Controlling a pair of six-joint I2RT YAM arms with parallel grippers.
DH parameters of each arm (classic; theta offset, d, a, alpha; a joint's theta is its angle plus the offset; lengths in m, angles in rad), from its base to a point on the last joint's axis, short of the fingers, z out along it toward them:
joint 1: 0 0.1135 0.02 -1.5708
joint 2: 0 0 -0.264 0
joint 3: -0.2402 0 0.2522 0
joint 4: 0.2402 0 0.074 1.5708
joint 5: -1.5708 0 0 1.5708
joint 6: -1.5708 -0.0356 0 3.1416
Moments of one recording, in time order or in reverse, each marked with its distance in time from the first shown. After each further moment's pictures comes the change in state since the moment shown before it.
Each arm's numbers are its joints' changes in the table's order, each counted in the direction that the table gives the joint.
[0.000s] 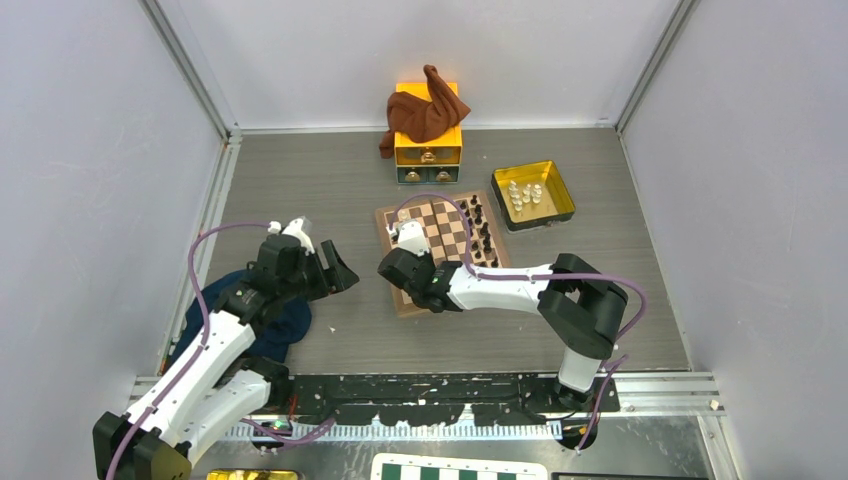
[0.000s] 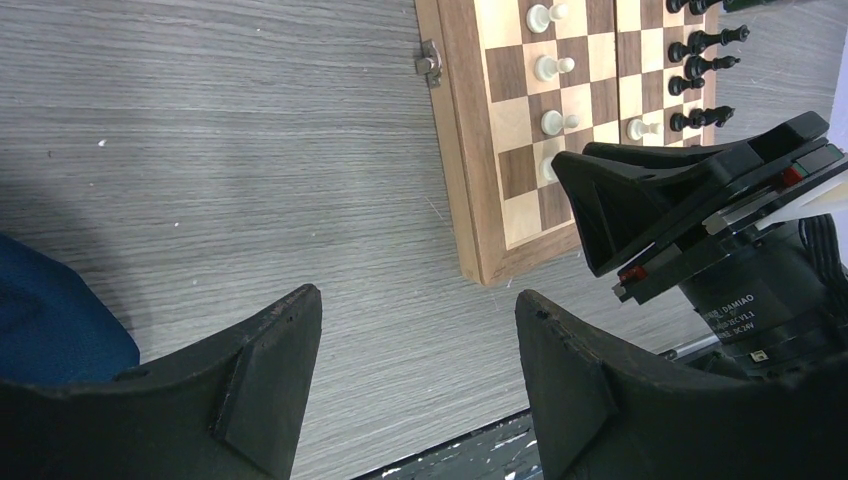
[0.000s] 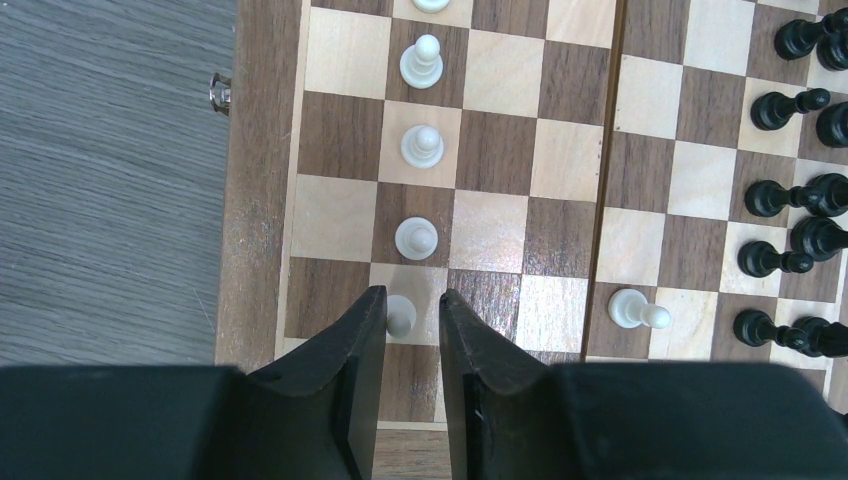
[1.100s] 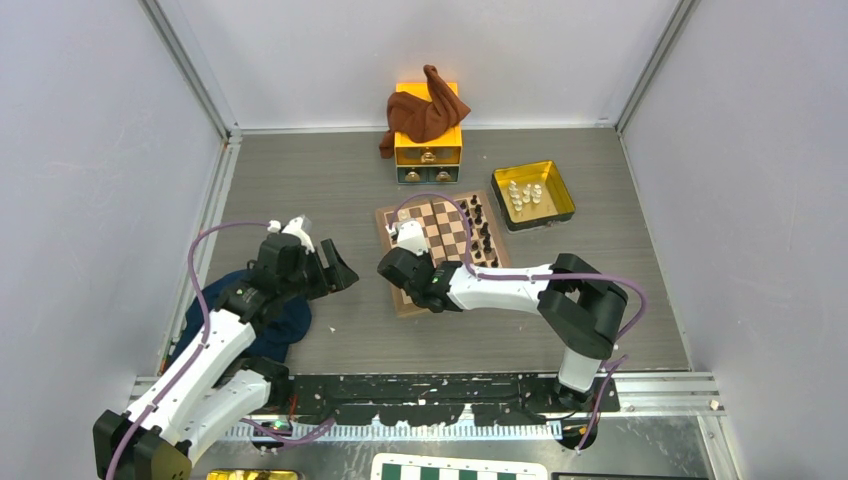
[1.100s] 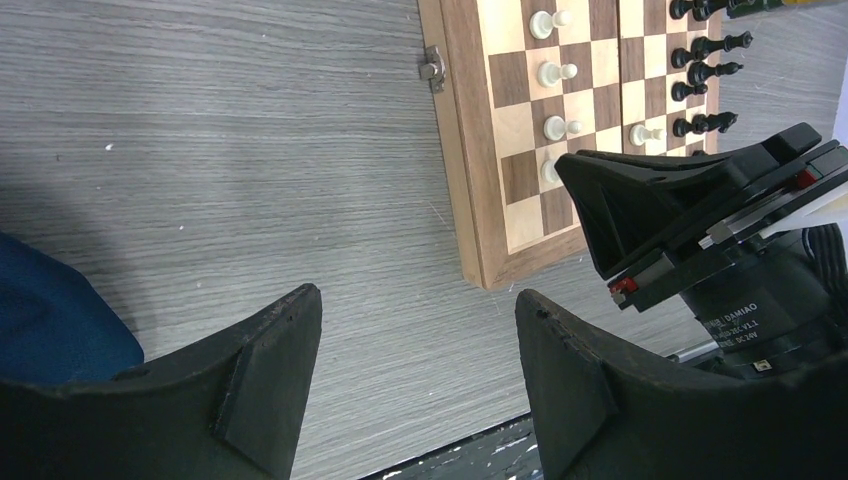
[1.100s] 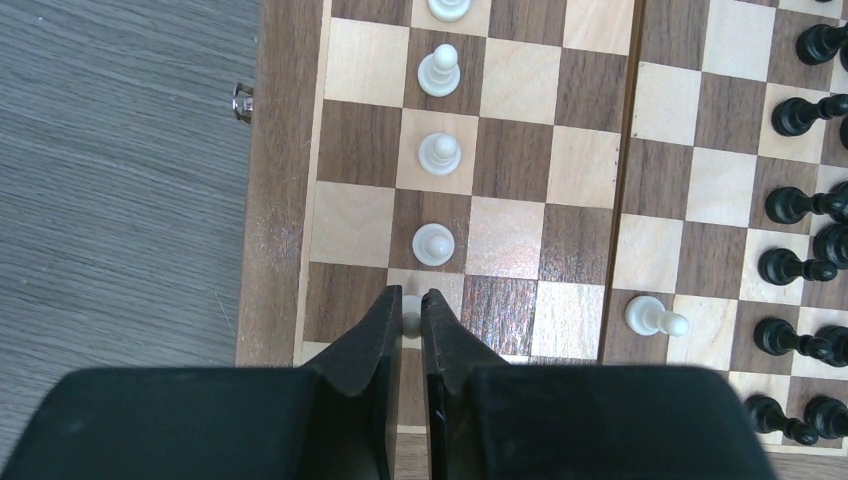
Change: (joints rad) left arm 0.000 0.010 -0.008 -0.001 0.011 0.000; right arm 0.000 0.000 0.000 -0.023 0.016 -0.006
